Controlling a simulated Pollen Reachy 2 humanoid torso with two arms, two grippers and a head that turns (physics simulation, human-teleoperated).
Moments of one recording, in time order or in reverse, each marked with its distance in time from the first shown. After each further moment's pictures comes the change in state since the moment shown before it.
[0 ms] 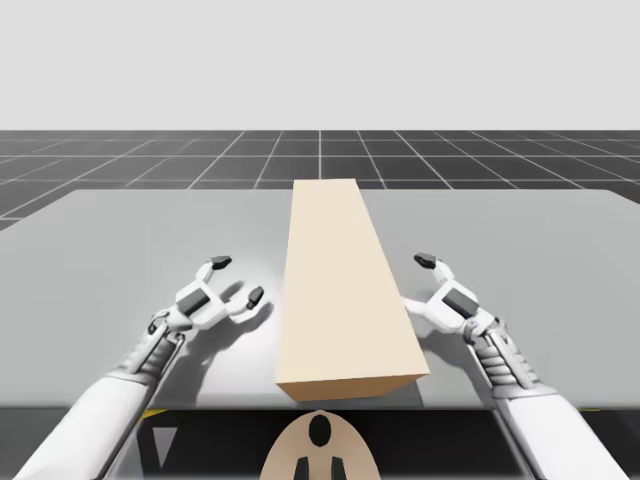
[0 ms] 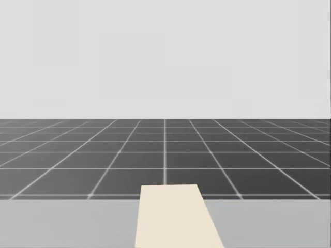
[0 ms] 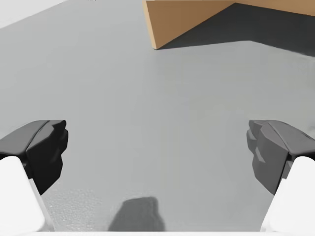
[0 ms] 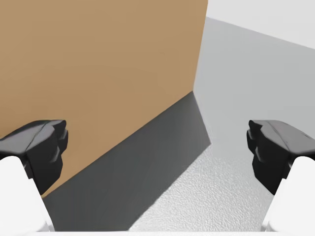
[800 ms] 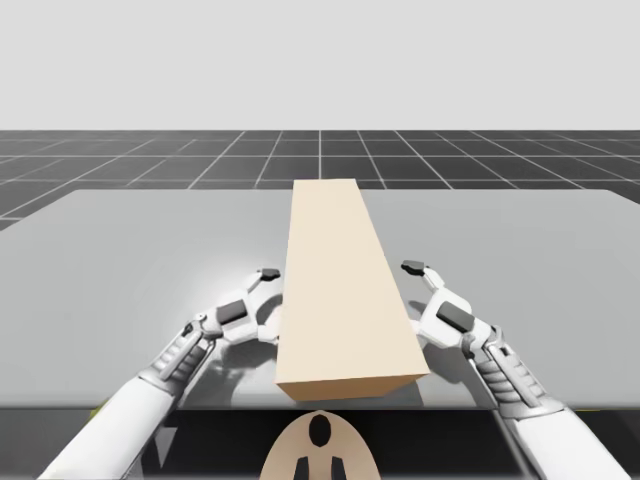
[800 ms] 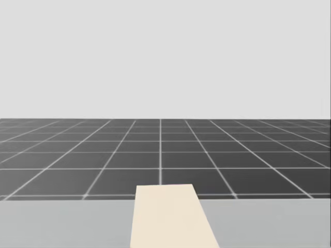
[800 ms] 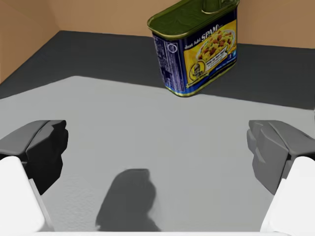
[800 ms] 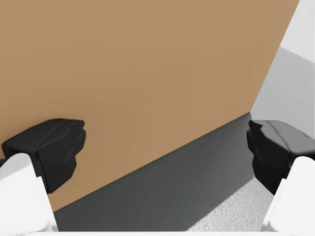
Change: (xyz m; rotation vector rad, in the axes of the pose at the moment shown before) left arm 0.021 -0.060 -0.036 -0.413 0.005 -0.042; right arm 0.002 0.023 0.005 0.182 -0.027 0.114
